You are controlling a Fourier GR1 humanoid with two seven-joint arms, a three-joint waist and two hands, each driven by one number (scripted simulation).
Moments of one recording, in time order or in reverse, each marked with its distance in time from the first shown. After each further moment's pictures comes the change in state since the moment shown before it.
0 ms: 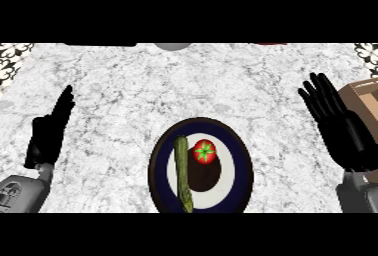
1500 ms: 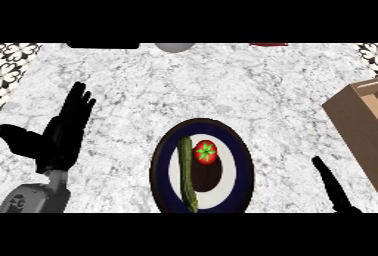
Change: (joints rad) left arm 0.050 -0.169 0.063 -0.218 0.189 -0.022 0.031; right arm 0.609 0.052 0.316 -0.512 1.043 -0.349 0.428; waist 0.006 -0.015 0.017
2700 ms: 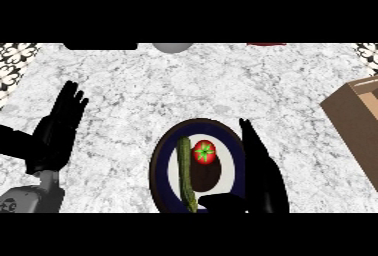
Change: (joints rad) left arm 0.016 -0.053 0.103 -0.034 -0.064 -0.077 0.062; right arm -0.525 0.255 0.251 0.211 0.194 0.127 0.572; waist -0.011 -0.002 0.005
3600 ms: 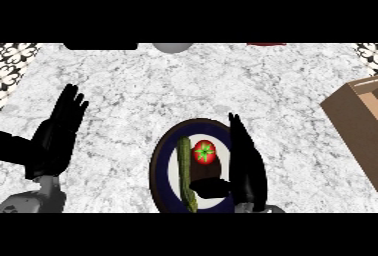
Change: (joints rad) left arm 0.031 -0.071 0.050 -0.046 -0.076 -0.059 0.031; right arm -0.101 0.002 0.010 0.204 -0.036 -0.138 -0.012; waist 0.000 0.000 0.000
